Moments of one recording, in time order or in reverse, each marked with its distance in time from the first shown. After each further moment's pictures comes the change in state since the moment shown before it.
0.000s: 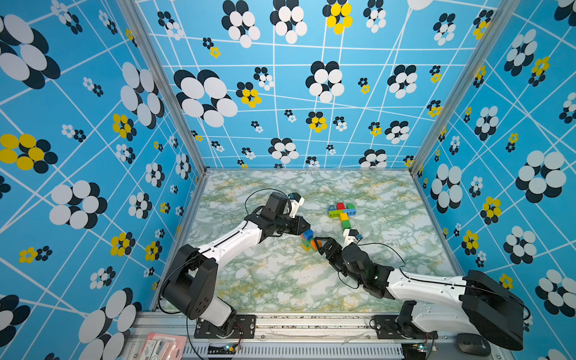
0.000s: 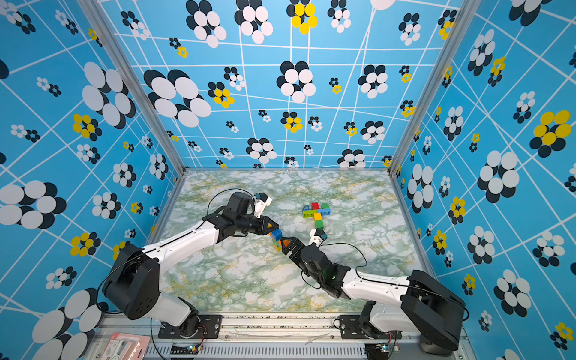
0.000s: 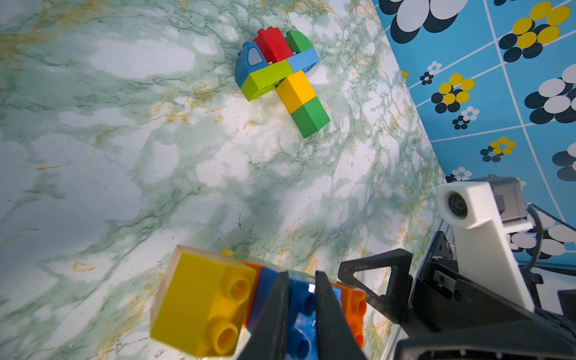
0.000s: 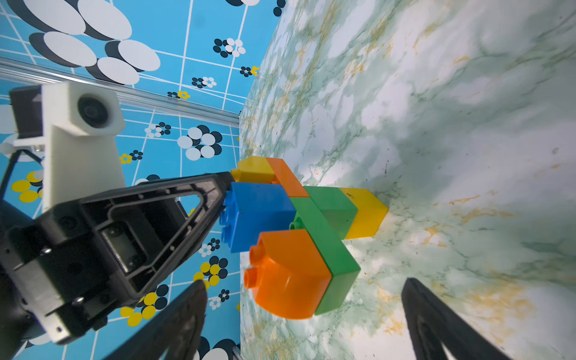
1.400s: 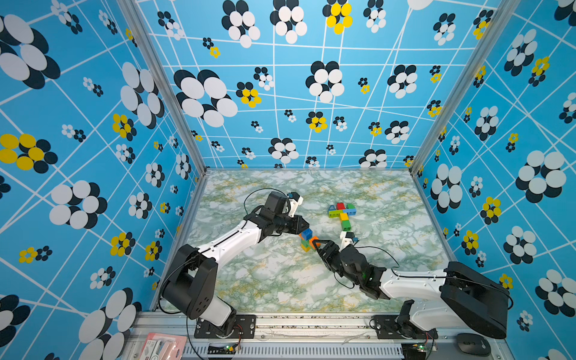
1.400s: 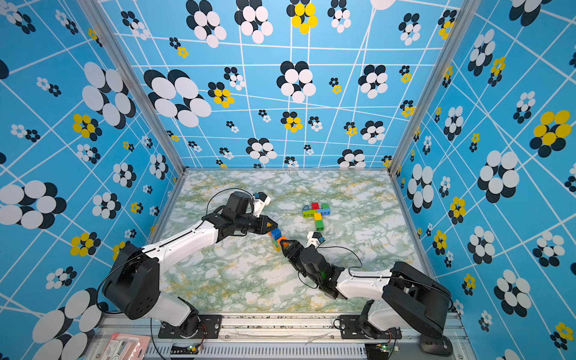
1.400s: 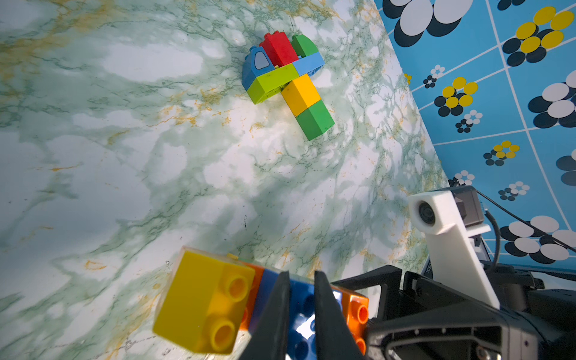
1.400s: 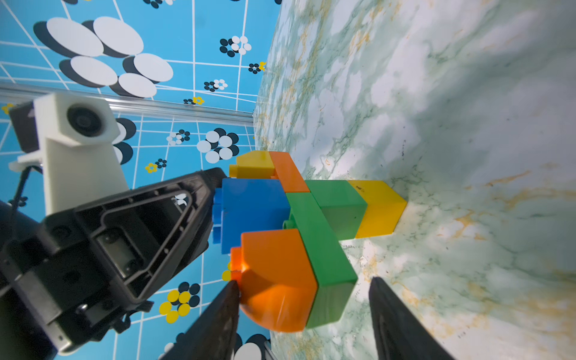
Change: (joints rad) left arm 0.007 0.000 0.000 0.000 -0.002 0.001; right arm 0.001 0.102 -0.031 0.172 -0.022 0.086
